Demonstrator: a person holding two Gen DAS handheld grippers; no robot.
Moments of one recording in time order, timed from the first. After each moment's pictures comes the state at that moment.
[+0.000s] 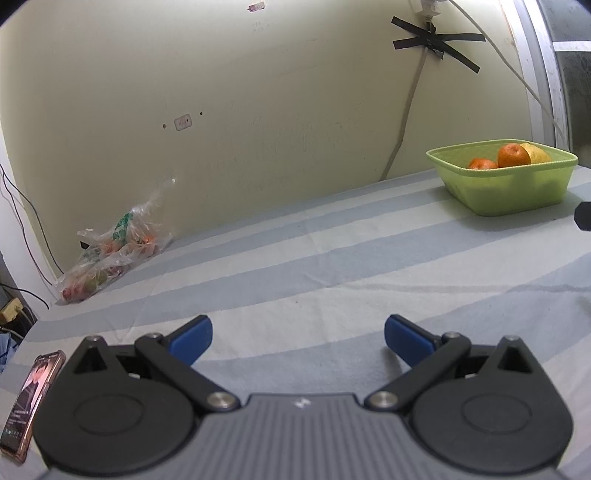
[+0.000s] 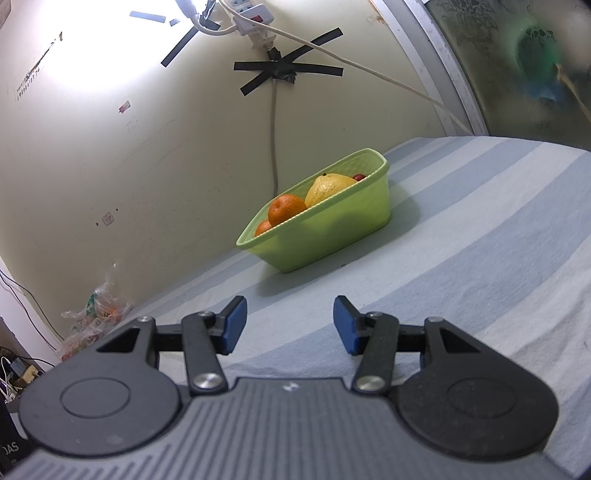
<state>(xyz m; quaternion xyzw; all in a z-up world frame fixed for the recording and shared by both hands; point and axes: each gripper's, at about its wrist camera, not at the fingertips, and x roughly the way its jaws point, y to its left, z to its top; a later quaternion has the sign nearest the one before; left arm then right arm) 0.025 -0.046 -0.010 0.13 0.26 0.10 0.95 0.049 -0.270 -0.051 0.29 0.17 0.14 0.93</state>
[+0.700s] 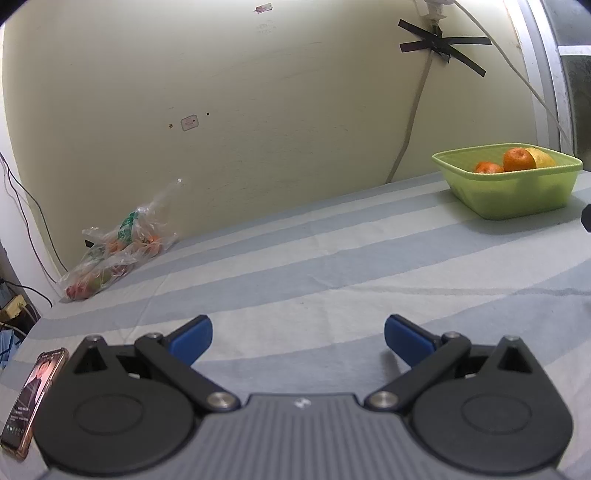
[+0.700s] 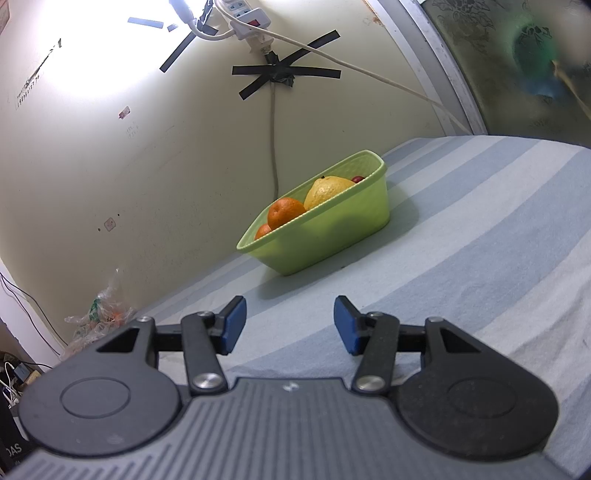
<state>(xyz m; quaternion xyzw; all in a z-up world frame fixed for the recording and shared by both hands) 0.023 -0.043 -0.009 0.12 0.26 0.11 0.95 0.047 -0.274 -0.052 0.30 0.16 0.14 0.93</state>
